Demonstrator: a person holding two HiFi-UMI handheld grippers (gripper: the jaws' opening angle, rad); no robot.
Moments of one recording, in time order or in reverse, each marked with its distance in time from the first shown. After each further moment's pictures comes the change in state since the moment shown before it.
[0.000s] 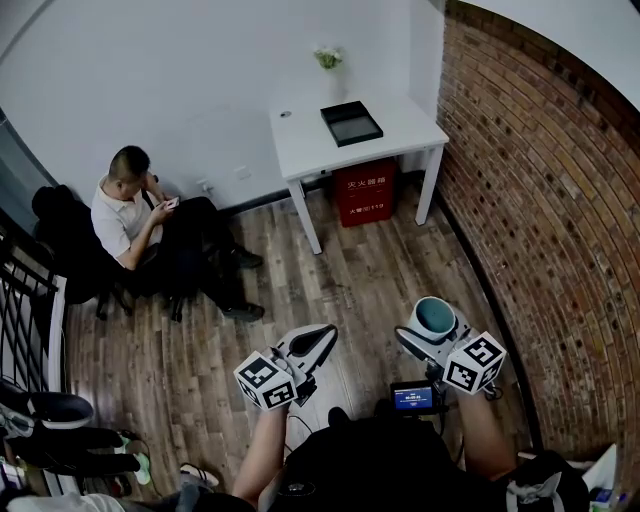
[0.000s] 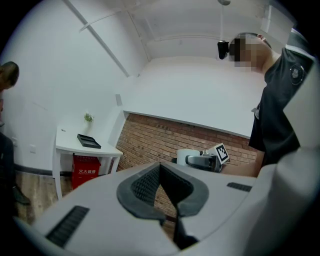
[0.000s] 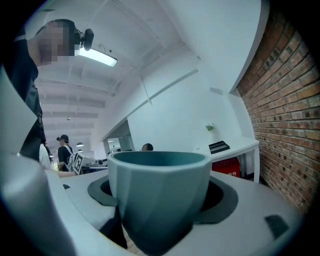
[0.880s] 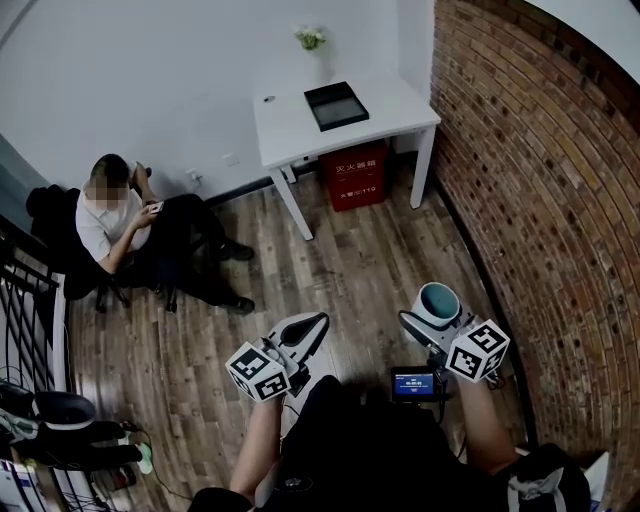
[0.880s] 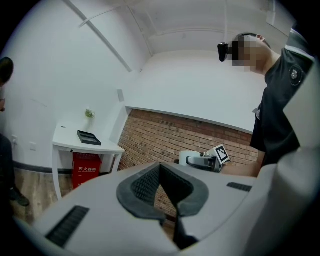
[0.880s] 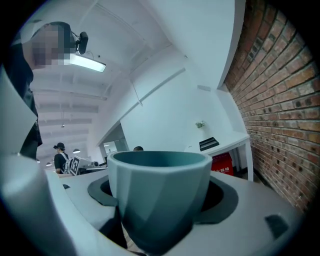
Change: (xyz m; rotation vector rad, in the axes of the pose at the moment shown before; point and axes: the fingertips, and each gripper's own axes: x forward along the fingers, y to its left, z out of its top) left arm 0.069 0.009 -0.009 -0.004 0.032 0.042; right arm -0.025 -0.093 -0.002 0.082 -0.001 -0.032
